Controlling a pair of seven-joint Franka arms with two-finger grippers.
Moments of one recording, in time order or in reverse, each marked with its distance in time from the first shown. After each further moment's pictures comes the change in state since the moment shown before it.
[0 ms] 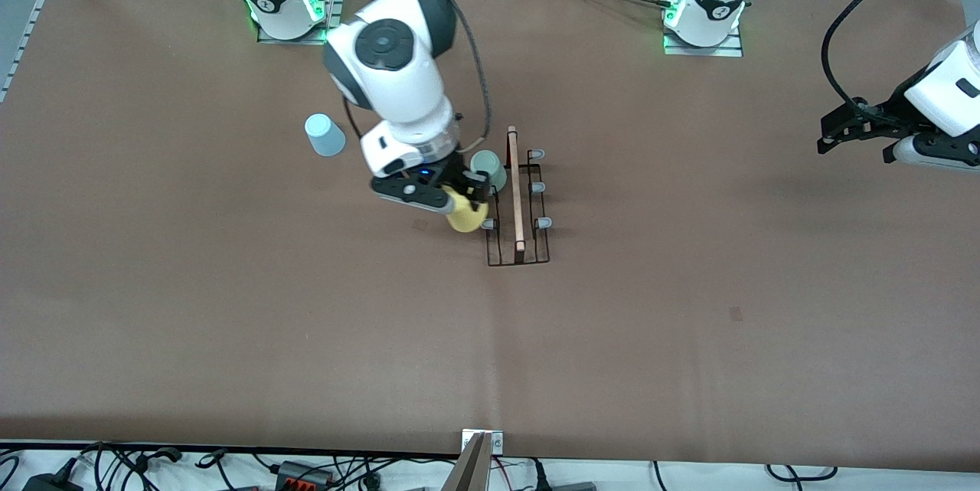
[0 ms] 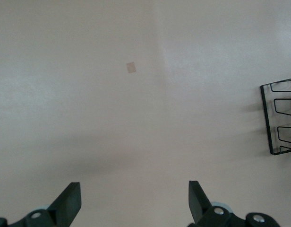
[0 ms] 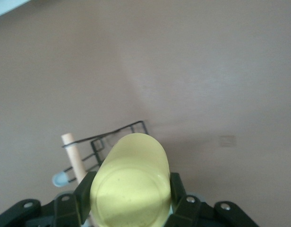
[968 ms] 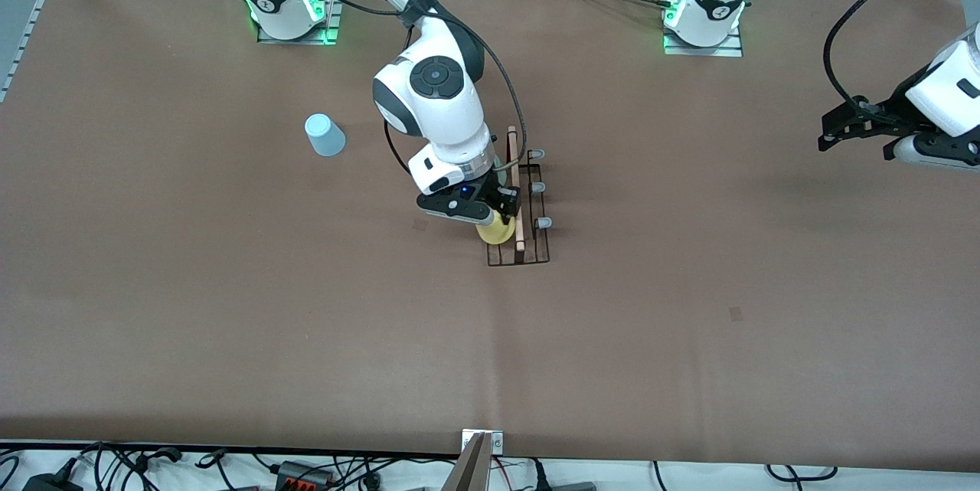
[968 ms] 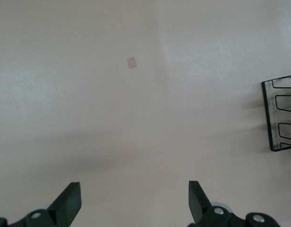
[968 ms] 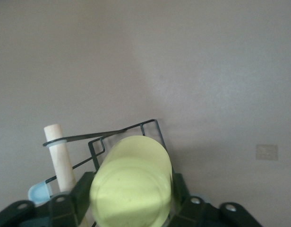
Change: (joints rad) left arm 0.004 0.000 0.002 0.000 0.000 -0.017 0.000; right arm 0.044 0.123 -0.010 0.014 -0.091 0.112 0.008
